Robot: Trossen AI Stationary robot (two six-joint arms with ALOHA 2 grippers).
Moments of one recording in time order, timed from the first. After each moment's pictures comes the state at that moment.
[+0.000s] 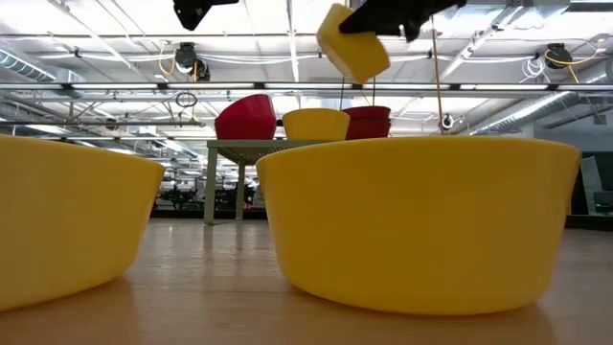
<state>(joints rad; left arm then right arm) -0.16 1.09 0.95 -0.27 -0.06 -0.18 0.22 1.30 0.86 0.19 0.57 -0.06</state>
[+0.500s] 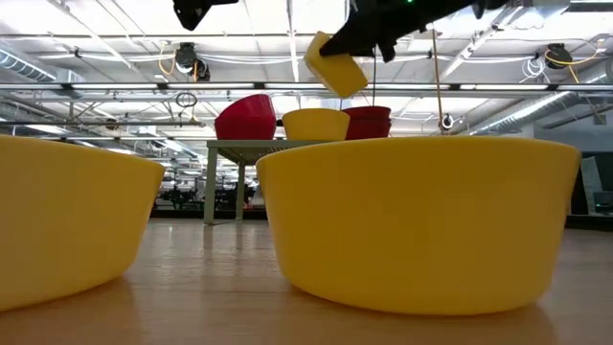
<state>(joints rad) -0.16 1.09 0.95 -0.27 -0.06 -0.18 -0.01 1.37 0.93 0.21 0.39 -0.02</state>
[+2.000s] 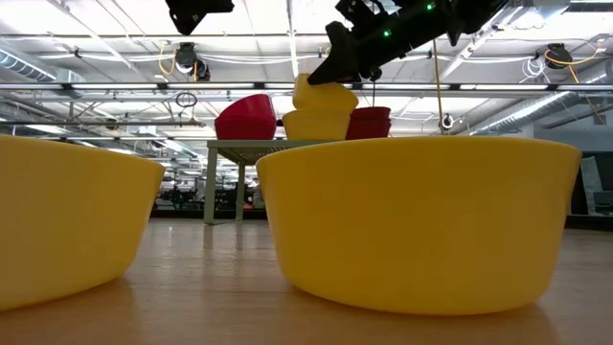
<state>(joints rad) -0.16 1.09 0.95 -0.32 -0.06 -0.19 -0.10 1.51 0.95 0.30 0.39 -0.12</state>
